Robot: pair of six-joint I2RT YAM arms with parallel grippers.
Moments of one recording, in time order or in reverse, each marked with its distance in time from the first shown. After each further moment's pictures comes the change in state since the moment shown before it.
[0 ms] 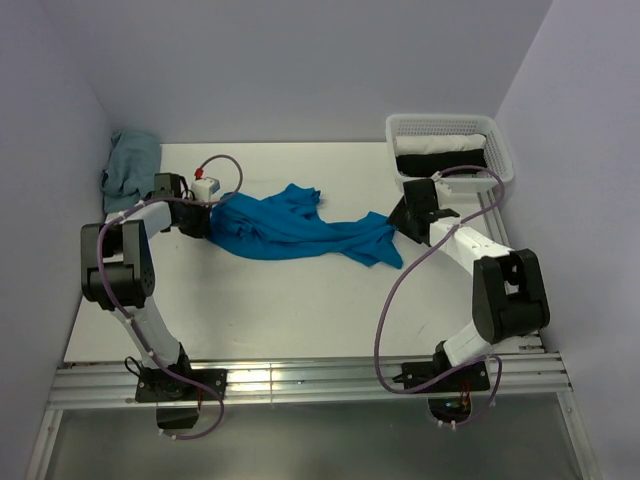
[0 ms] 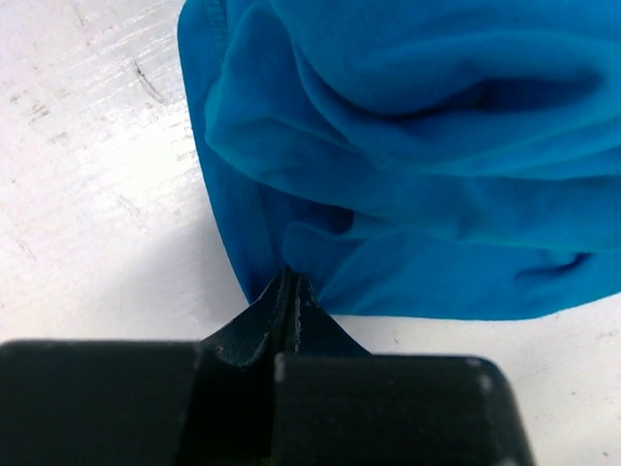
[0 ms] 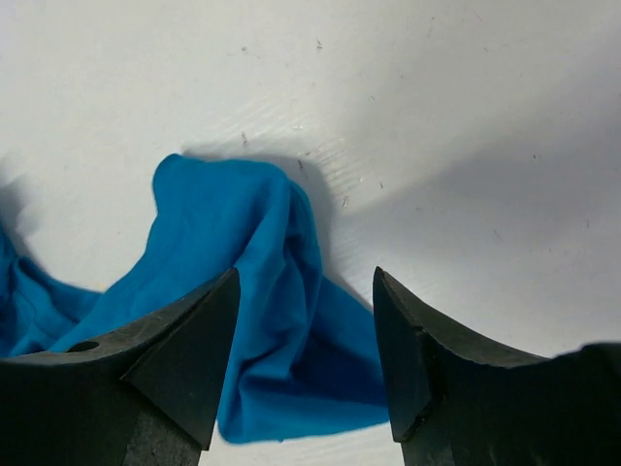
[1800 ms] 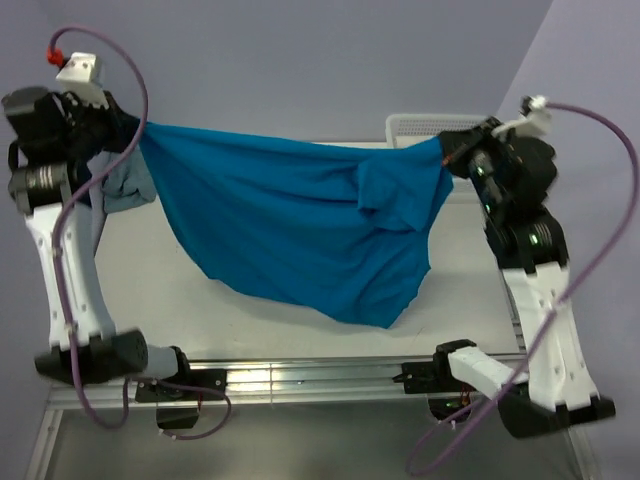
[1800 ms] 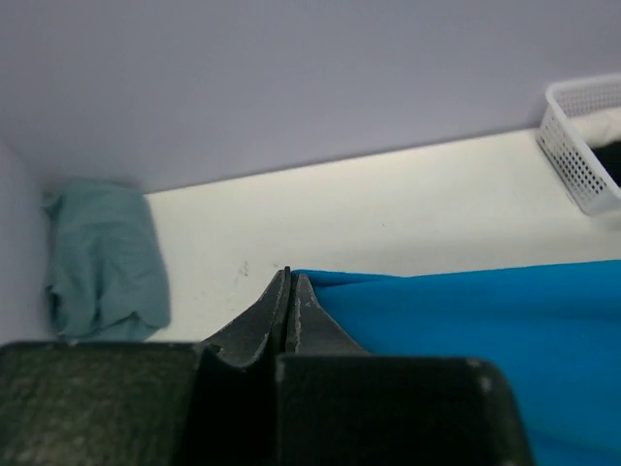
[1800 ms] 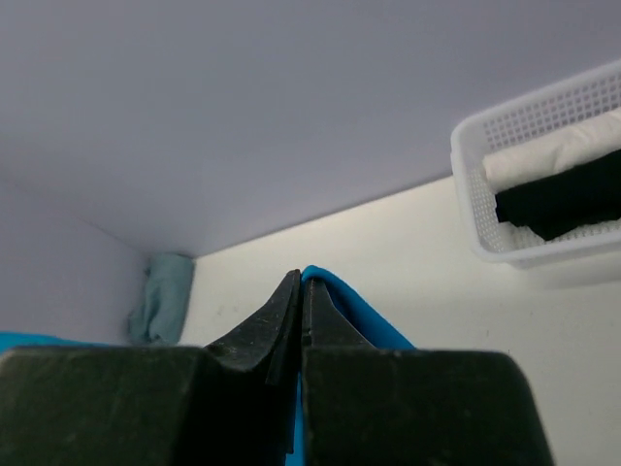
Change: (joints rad) left arm 0.179 -0.548 0.632 -0.309 0.087 -0.343; right arm -0.037 -0.543 0.537 -0.237 -0.160 -0.151
